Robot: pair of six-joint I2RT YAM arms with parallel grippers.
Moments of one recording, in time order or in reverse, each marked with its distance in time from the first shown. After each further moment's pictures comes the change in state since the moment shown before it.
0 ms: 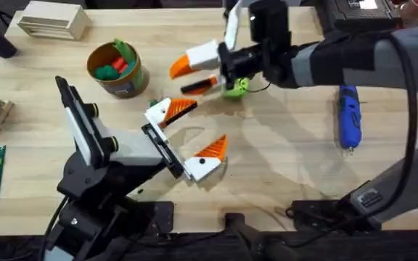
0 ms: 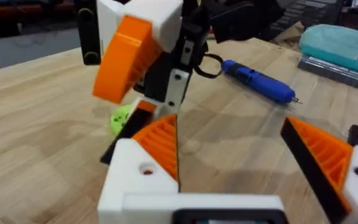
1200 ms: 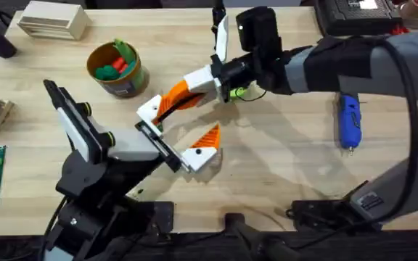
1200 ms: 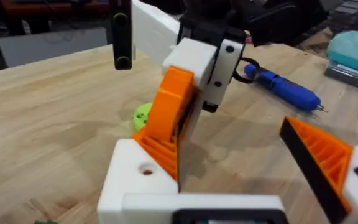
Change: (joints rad) left arm 0.014 0.000 0.000 -0.002 -0.087 -0.008; right arm 0.077 -0.015 -0.009 -0.094 -0.069 0.007
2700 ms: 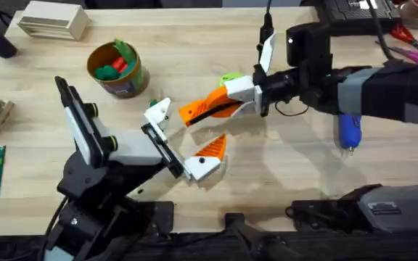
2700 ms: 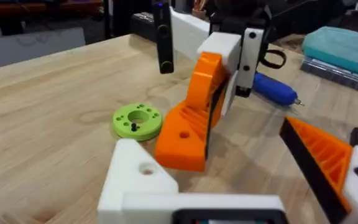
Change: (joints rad) left arm -0.013 0.000 0.000 0.003 0.084 0.002; right arm -0.175 -0.271 -0.291 -0.075 -0.012 0.108
